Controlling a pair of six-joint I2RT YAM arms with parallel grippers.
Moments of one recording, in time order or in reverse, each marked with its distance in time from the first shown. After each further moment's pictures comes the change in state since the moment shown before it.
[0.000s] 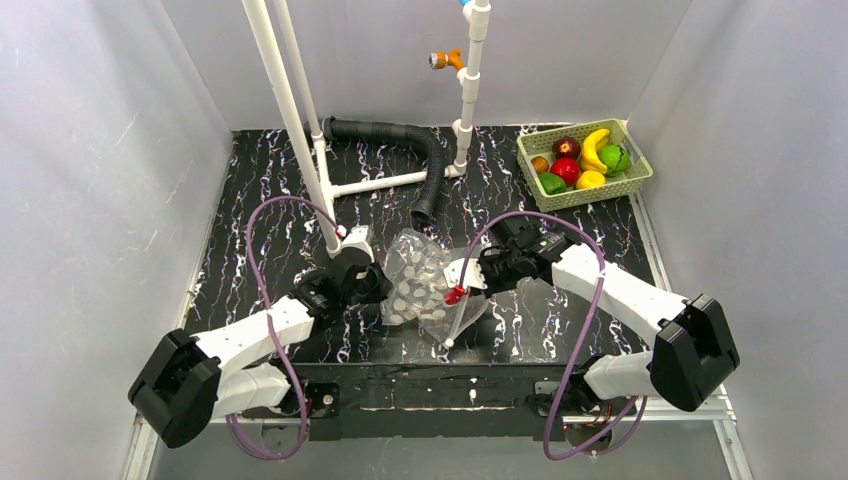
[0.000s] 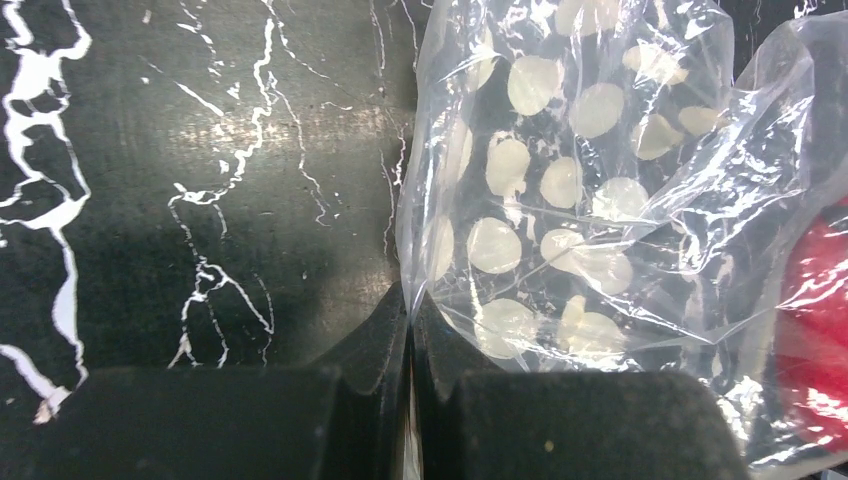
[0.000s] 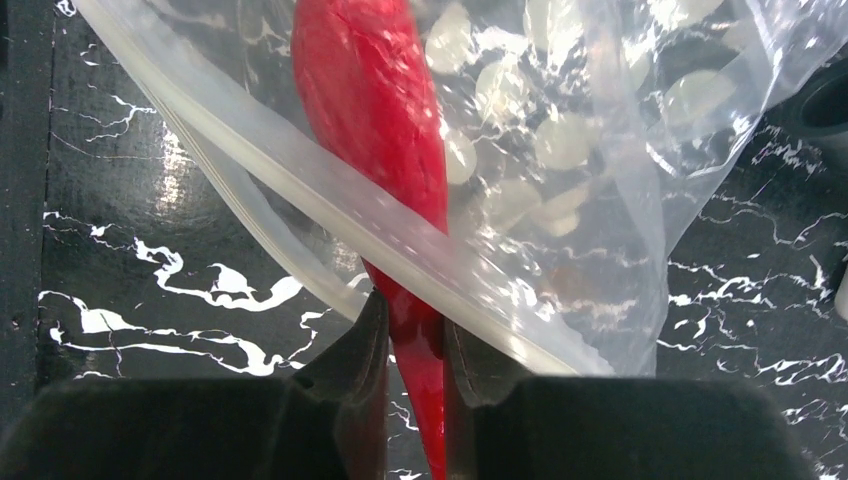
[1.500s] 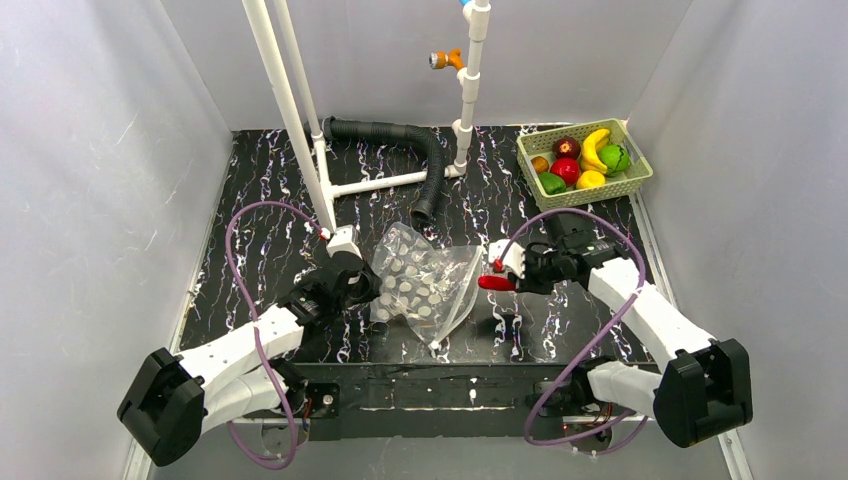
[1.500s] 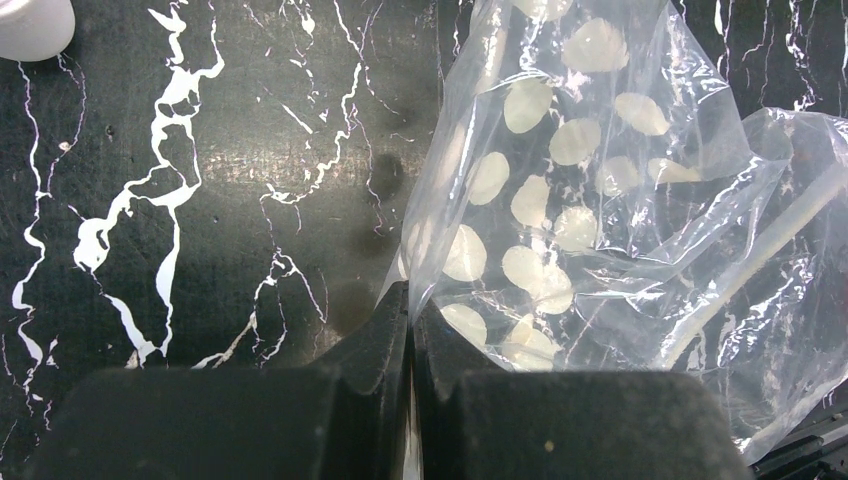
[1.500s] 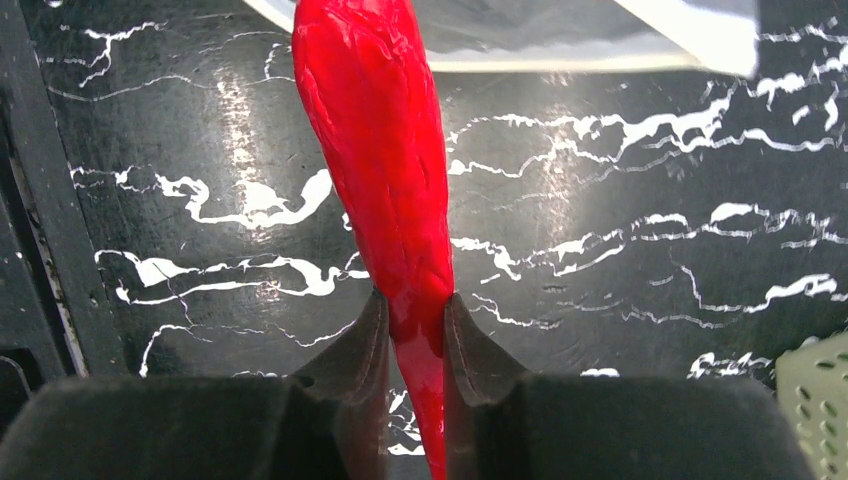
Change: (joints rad) left arm 0.000 -0.121 -0.023 -0.067 -0.134 -0.051; right arm -0.293 -0.168 -0.149 -0.034 -0.076 0.117
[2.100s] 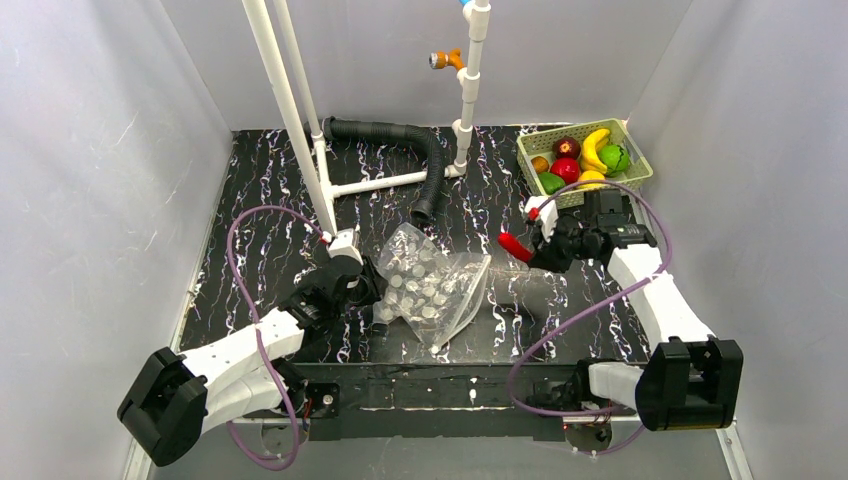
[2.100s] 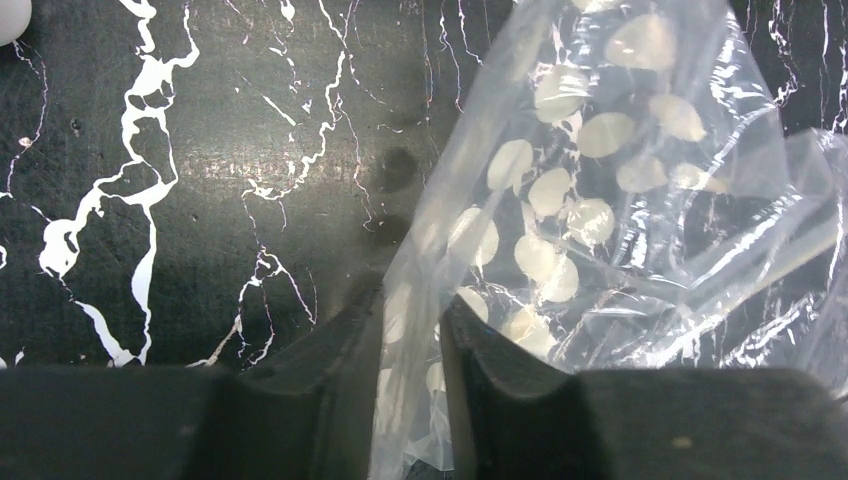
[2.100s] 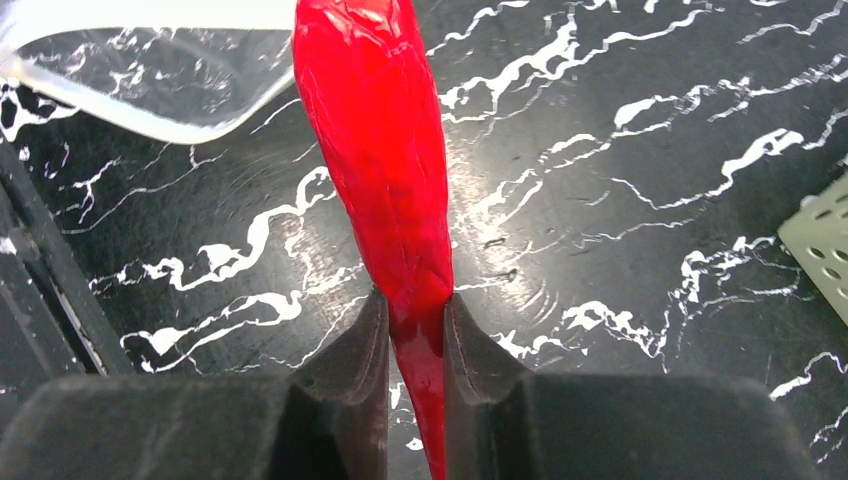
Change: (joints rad) left arm 0.001 0.001 -0.047 0.077 0.032 0.000; right arm -0.297 0.031 0.080 0.043 -0.202 0.223
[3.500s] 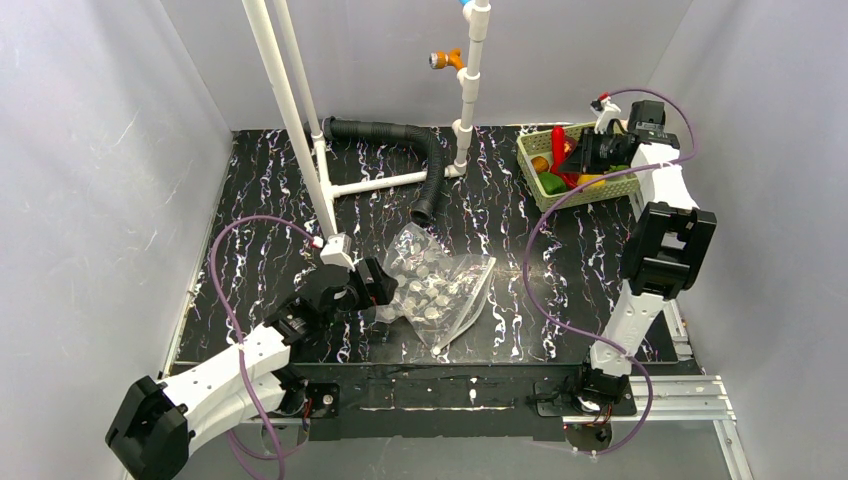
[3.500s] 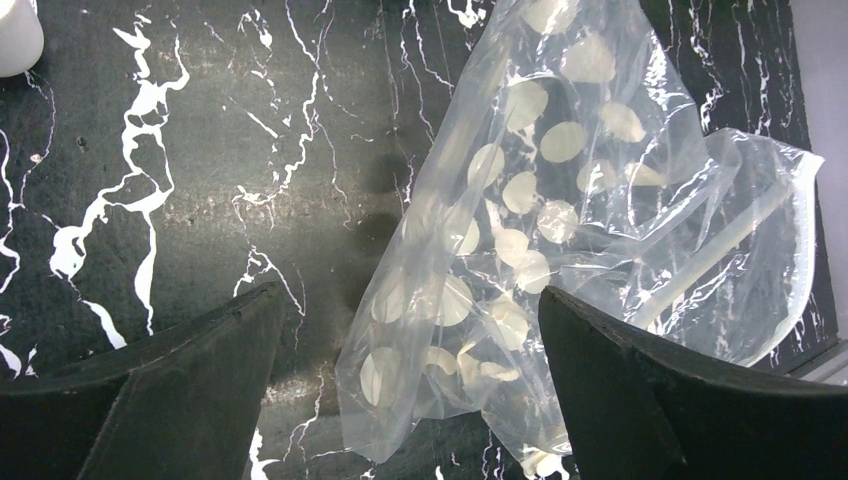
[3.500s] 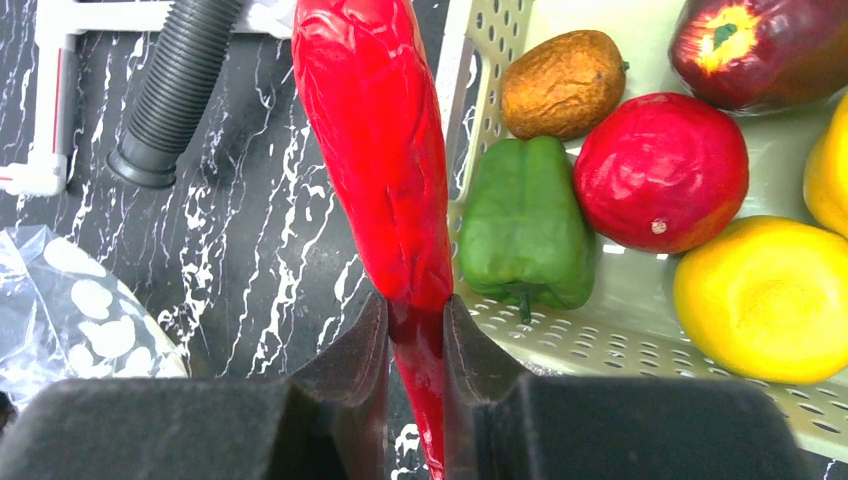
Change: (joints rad) left arm 0.000 -0.171 -0.065 -0.001 0.020 0.029; right arm -0.293 0.802 0.869 0.052 -0.081 0.673
